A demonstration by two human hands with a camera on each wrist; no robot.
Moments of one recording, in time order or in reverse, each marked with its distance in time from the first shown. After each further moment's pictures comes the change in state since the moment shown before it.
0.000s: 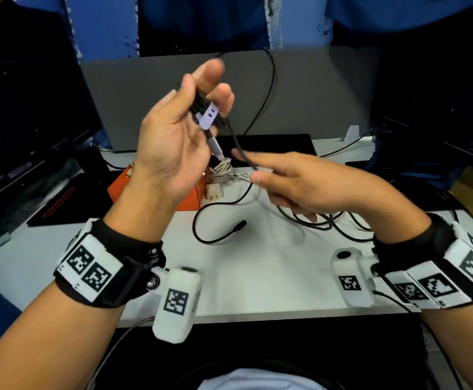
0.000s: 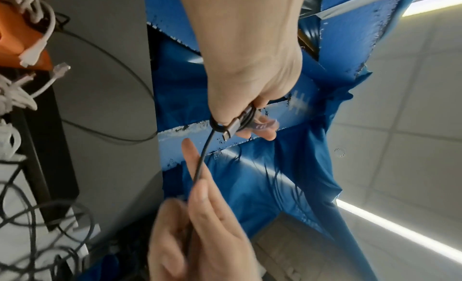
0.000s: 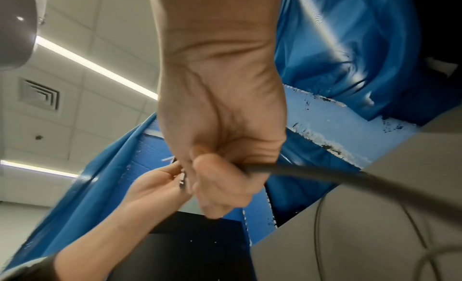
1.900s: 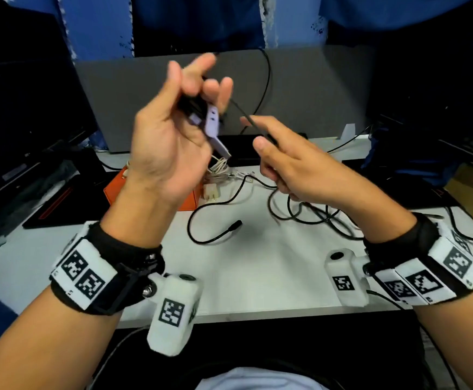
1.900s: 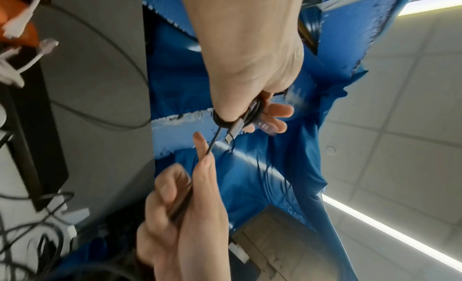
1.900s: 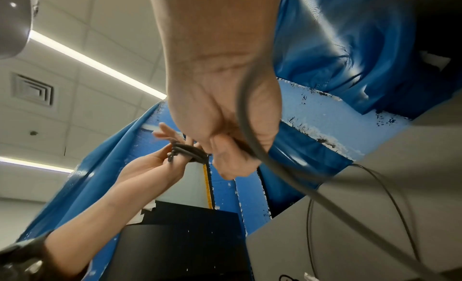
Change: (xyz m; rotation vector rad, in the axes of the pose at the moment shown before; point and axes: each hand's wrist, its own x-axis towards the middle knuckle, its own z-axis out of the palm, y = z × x) left_hand -0.005 0.002 0.013 -0.197 -0.058 0.021; right_hand 0.009 0.003 0.005 0.107 0.319 -0.021
